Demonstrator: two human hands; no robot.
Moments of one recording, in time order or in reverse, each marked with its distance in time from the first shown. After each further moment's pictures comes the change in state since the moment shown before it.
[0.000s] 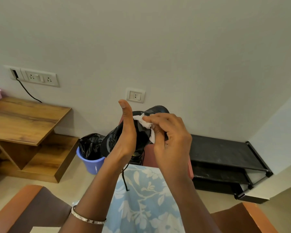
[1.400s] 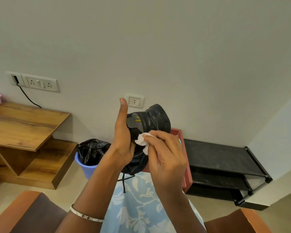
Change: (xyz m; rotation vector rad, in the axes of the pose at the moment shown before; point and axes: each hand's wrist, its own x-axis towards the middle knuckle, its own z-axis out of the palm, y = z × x) left_hand 0.007 0.013 -0.001 -0.362 0.119 -0.192; right_hand -0.034 0.010 0.004 -0.165 0.132 -0.185
